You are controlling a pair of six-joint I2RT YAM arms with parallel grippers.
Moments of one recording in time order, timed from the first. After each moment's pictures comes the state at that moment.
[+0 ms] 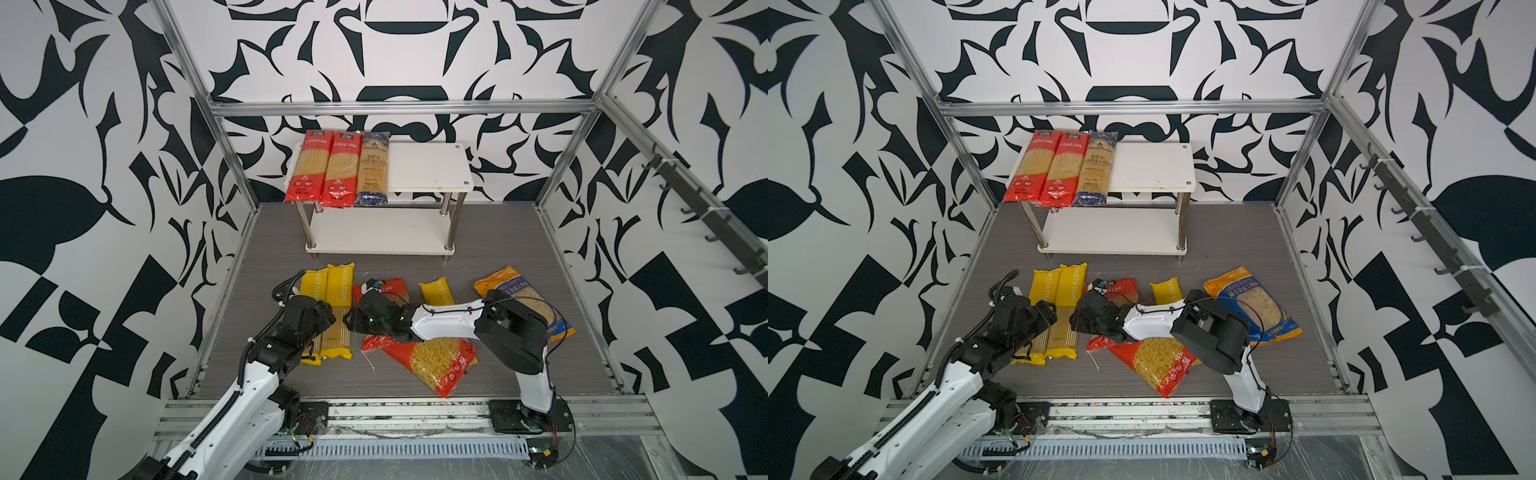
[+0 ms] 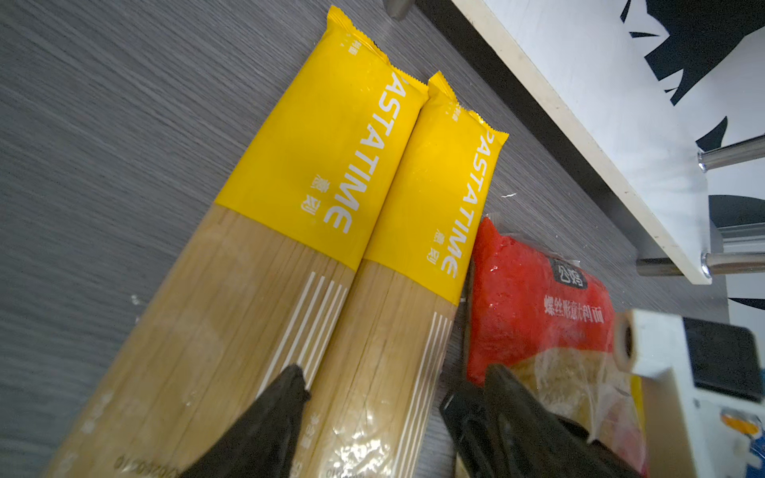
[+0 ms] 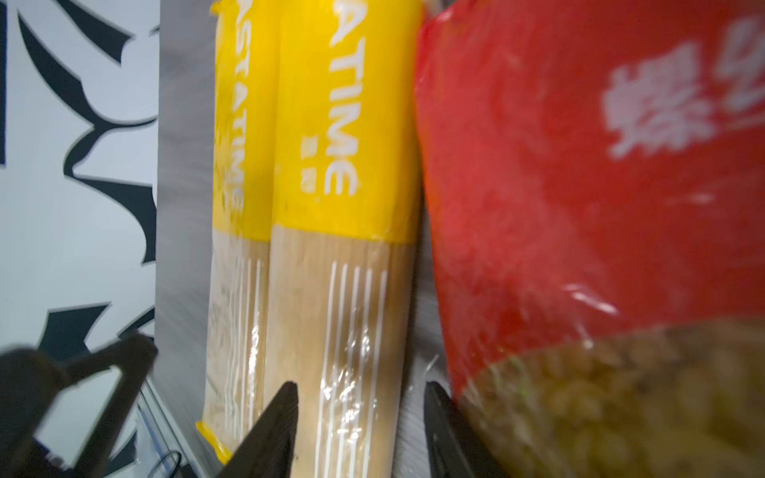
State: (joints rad) left arm -0.42 0.73 0.40 -0.44 -0.16 -0.90; right arm 1.06 2.00 1.19 0.07 -0.01 1.10
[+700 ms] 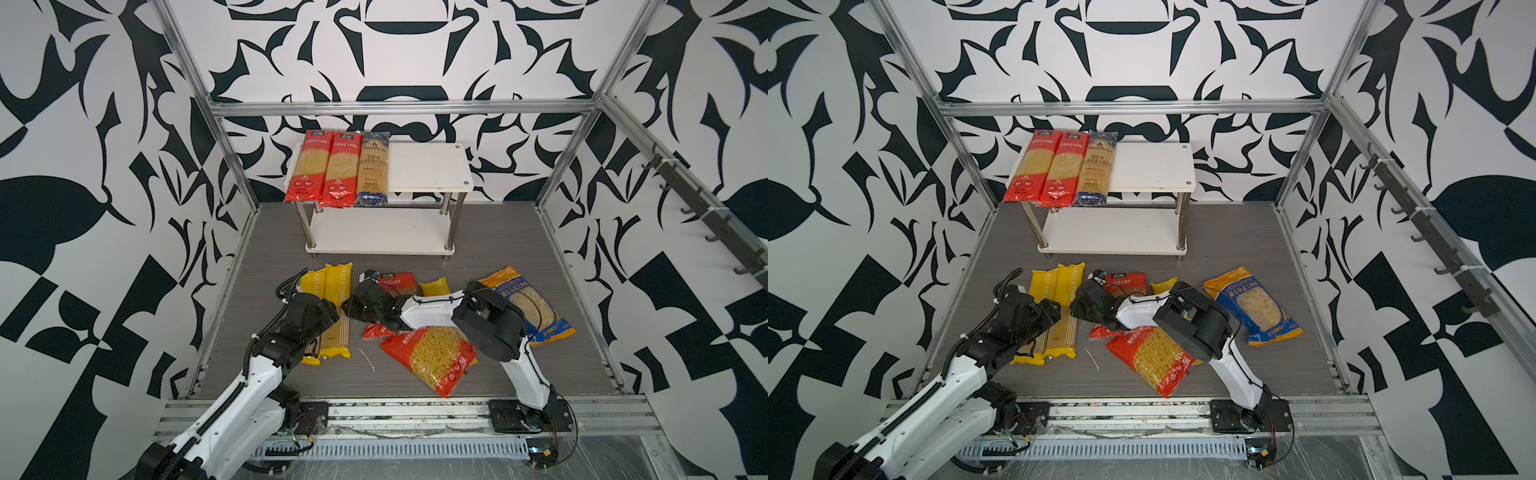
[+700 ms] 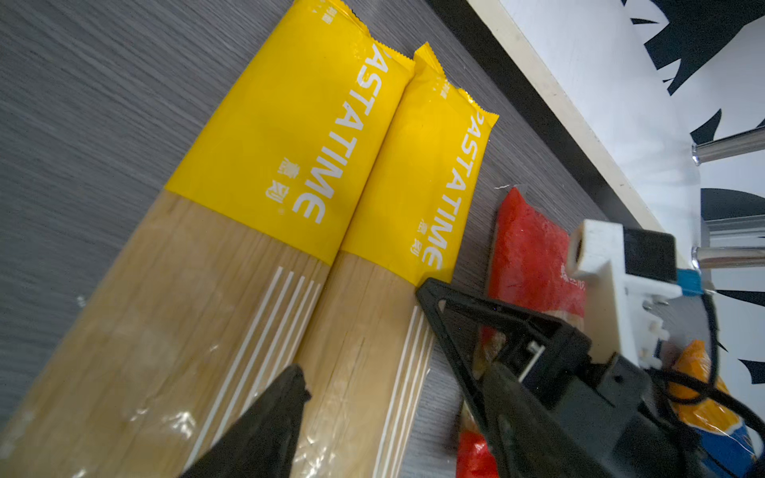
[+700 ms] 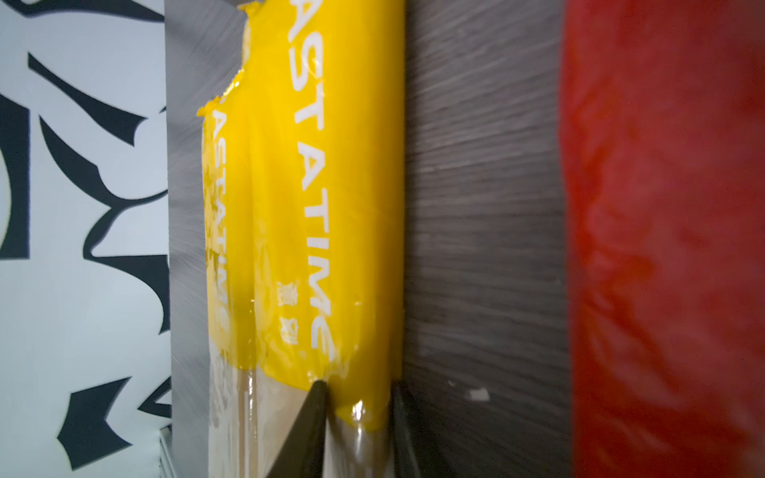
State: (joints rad) left arm -0.42 0.78 0.40 -0.38 -0.12 -0.92; right arm 1.02 2.17 1.32 0.19 -0.03 1.15
